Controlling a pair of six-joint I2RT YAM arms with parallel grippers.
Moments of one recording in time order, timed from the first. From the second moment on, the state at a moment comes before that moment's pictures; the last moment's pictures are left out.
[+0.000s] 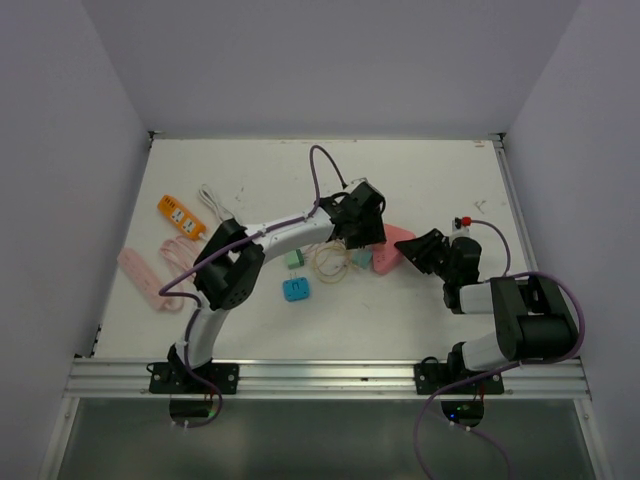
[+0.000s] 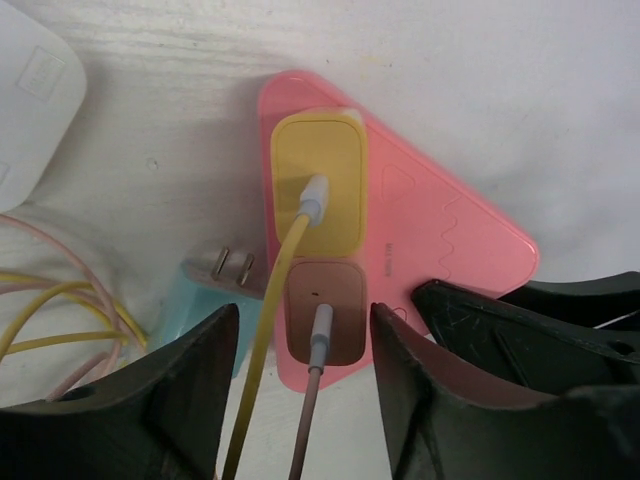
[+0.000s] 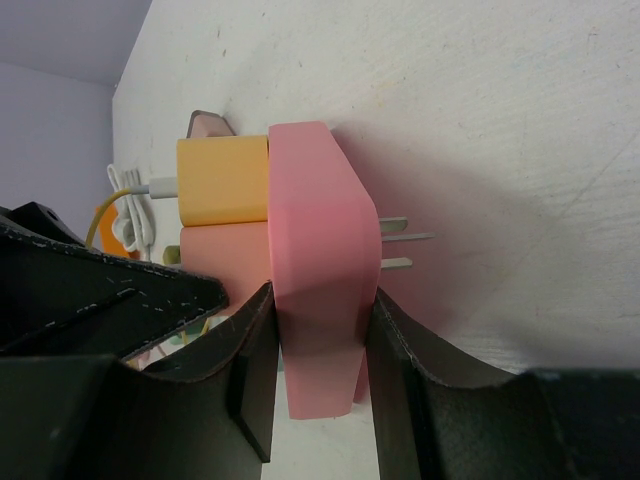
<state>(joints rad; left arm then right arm) -0.86 2.13 1.71 -0.50 -0.08 -0.97 0.04 1.47 0.25 0.80 -0.36 0.88</state>
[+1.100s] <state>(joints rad) -0.86 2.06 1.57 -0.39 -0.06 -1.02 0.10 1.44 0.29 0.69 -0.33 0.88</state>
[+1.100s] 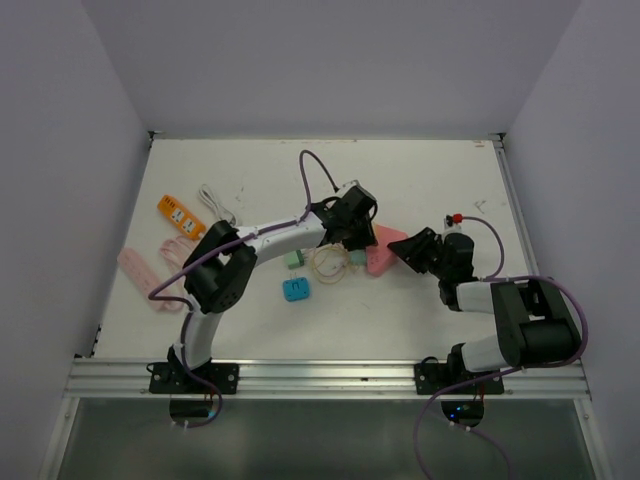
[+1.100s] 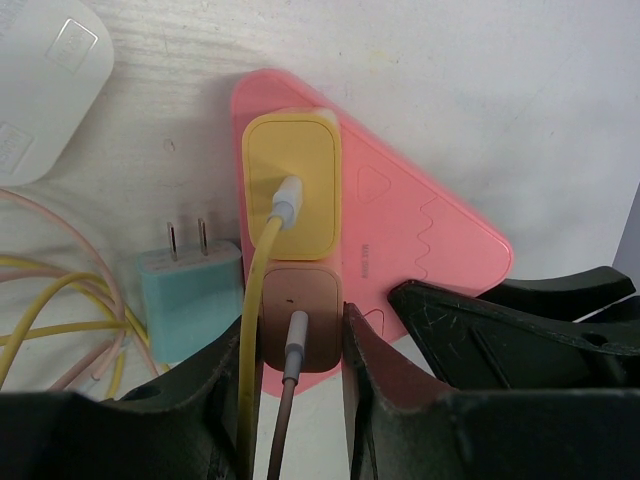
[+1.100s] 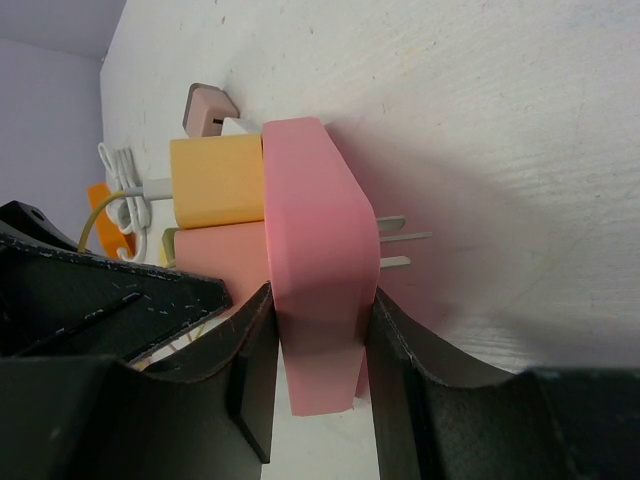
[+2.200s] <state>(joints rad) -0.81 1.89 1.39 -0.47 -0.05 -0.97 0.12 1.43 0.32 0.66 -0.20 0.88</state>
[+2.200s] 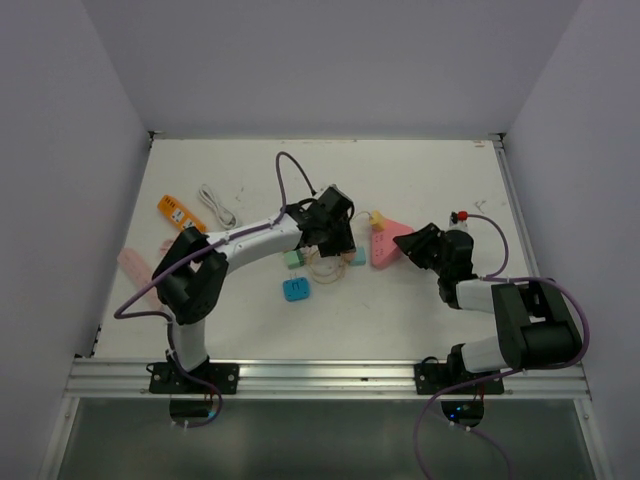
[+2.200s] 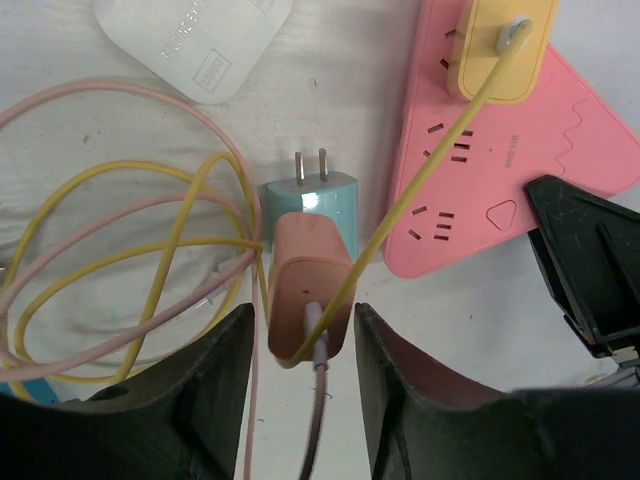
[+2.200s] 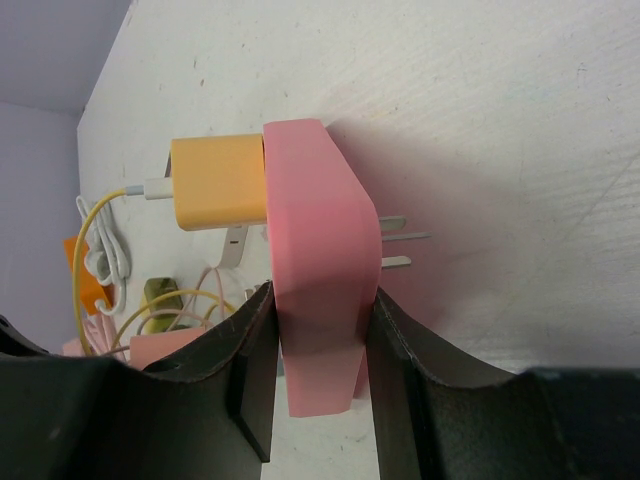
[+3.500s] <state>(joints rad) -0.77 2.18 1.87 -0.53 -0.10 -0.83 0.11 1.45 0.33 0.68 -0.23 0.85</state>
